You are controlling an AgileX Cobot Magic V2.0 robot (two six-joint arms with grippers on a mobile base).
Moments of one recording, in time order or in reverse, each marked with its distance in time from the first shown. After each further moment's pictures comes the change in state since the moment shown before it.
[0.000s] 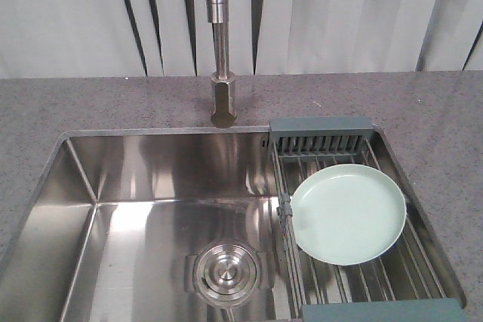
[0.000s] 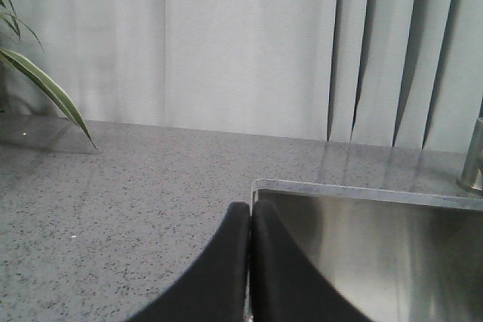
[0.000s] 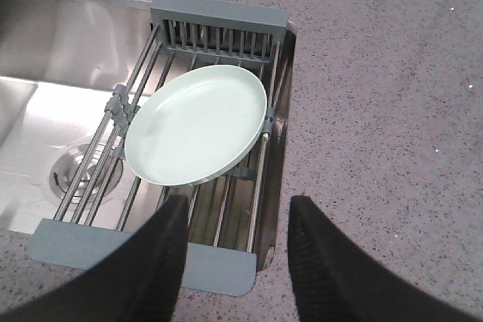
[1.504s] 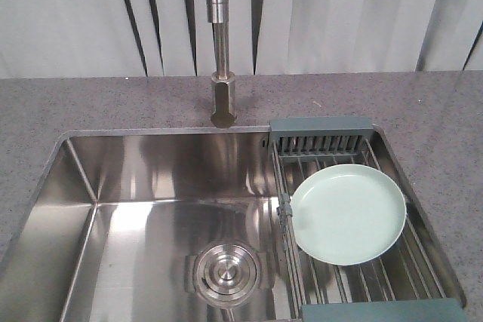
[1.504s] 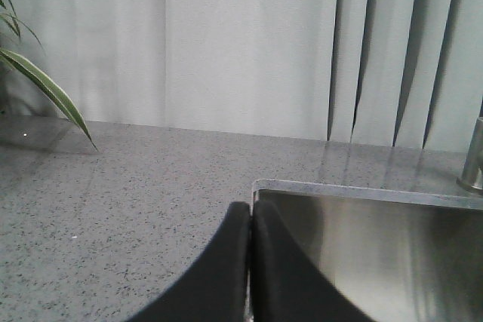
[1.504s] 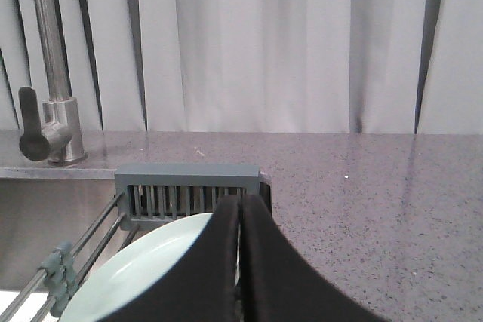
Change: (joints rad) left arm 0.000 0.000 0.001 0.000 -0.001 0.001; right arm -0.021 -0.413 0.816 0.053 -1.024 0.003
